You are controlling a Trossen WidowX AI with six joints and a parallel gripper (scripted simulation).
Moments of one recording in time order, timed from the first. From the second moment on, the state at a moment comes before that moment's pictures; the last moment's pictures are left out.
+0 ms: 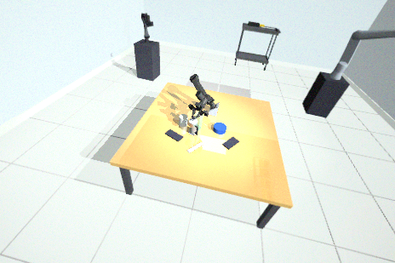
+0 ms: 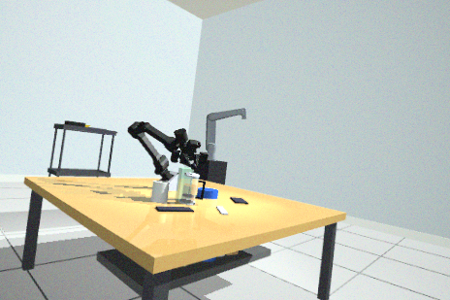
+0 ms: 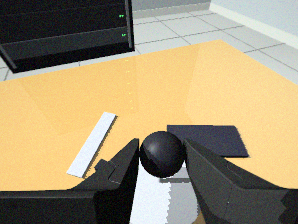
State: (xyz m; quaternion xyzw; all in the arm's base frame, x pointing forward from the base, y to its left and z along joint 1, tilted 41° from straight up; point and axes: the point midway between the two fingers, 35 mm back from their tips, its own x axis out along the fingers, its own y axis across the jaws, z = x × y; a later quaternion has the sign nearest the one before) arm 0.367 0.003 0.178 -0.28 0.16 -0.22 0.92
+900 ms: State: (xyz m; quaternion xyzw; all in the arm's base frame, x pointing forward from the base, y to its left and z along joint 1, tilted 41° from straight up) arm 0.369 0.001 0.171 -0.29 0.17 -0.22 0.92
